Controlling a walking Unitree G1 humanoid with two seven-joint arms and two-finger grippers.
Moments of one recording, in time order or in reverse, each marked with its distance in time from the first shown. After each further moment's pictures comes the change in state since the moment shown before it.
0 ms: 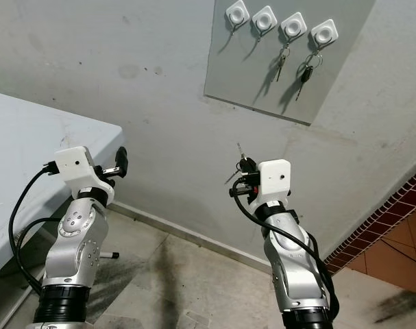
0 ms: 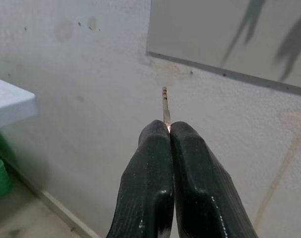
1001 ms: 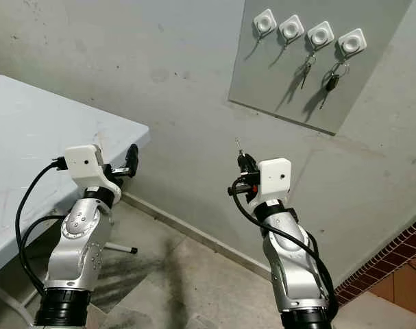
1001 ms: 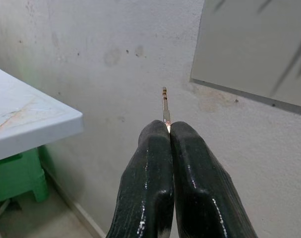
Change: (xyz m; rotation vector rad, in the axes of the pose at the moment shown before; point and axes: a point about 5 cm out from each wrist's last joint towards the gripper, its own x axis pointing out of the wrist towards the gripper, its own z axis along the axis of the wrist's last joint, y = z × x) left arm -0.005 -0.011 0.004 0.042 -0.047 -0.121; right arm 0.000 0.002 0.004 0.001 -0.039 0.017
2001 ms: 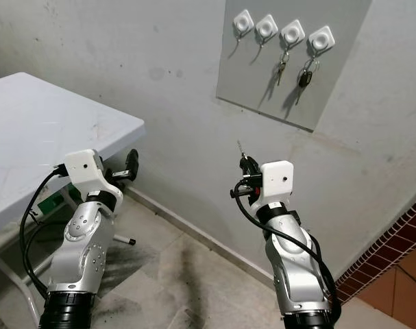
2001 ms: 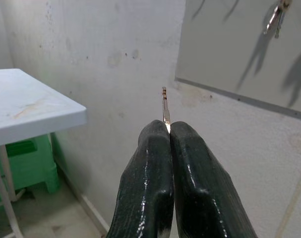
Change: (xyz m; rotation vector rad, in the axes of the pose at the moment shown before) left arm -0.003 0.004 -0.007 -0.089 0.059 0.070; right arm -0.003 -0.001 -0.003 0.005 0.009 0.002
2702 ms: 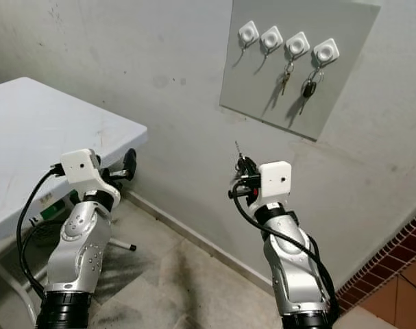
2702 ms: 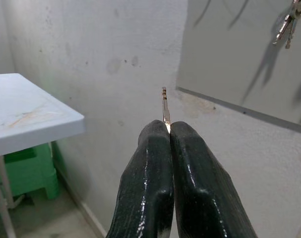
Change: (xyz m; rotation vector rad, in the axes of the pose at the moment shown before) left arm 0.000 -0.003 0.002 -0.012 -0.008 -0.043; right arm 0.000 0.000 0.000 0.000 0.001 0.002
